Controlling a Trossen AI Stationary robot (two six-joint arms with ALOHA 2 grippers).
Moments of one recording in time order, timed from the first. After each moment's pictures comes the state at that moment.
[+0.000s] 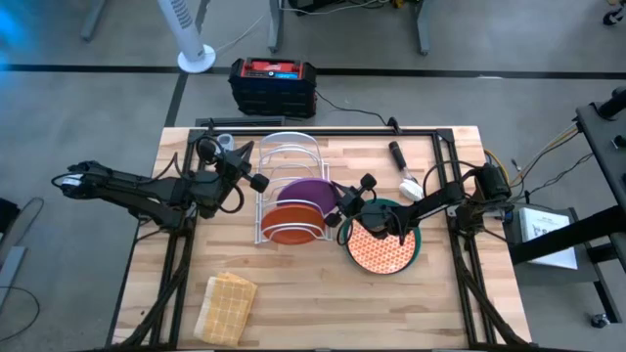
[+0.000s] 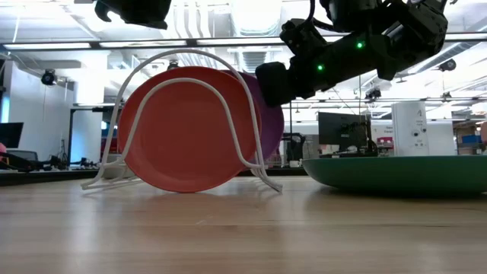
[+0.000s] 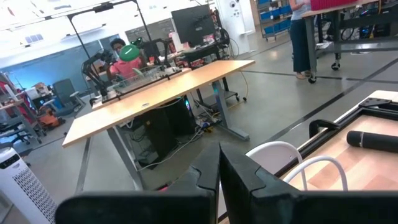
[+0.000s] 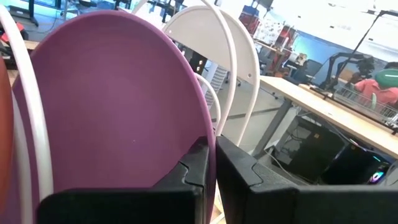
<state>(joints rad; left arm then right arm) -0.14 1.00 0.76 0.16 -1.22 0.17 0.16 1.80 0.73 0.92 0.97 -0.23</state>
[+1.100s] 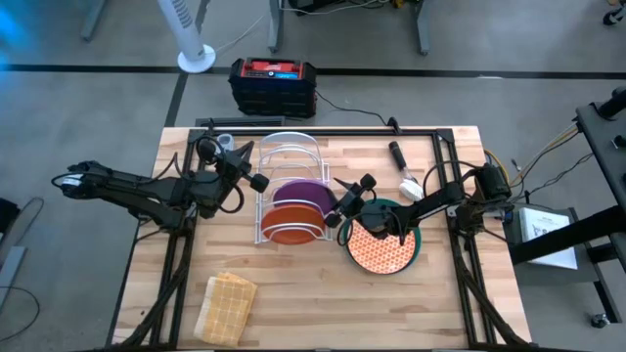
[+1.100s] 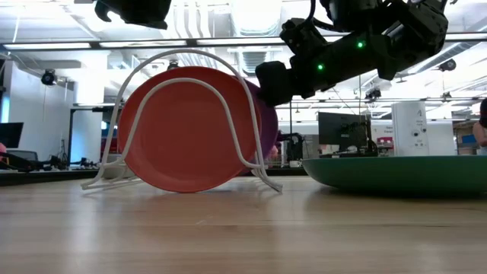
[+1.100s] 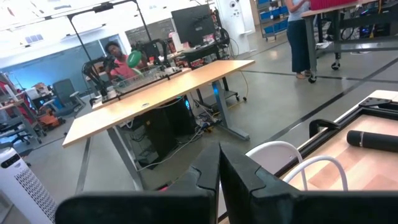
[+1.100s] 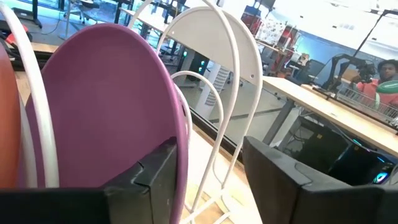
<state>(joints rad) -0.14 1.00 0.76 0.16 -1.22 0.17 0.16 1.80 0.73 0.92 0.96 -0.23</state>
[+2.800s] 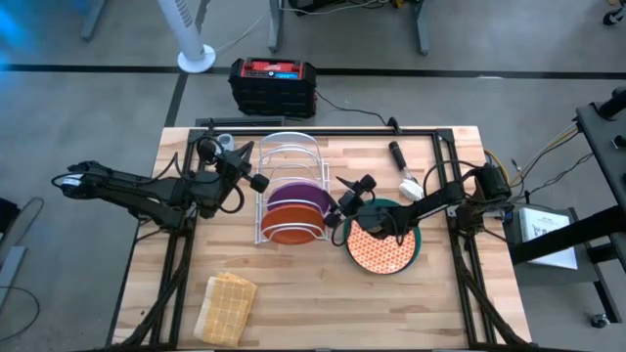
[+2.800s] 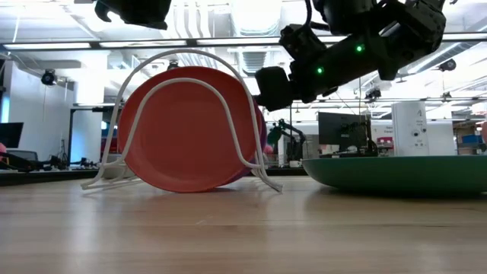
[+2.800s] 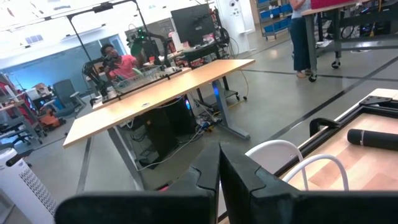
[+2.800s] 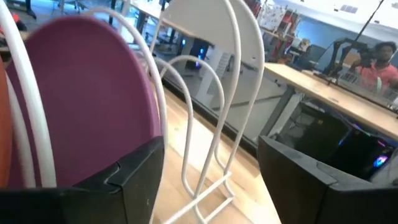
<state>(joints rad) -0.14 1.00 0.76 0.15 -1.22 0.17 0.16 1.79 0.74 0.80 0.97 -0.12</state>
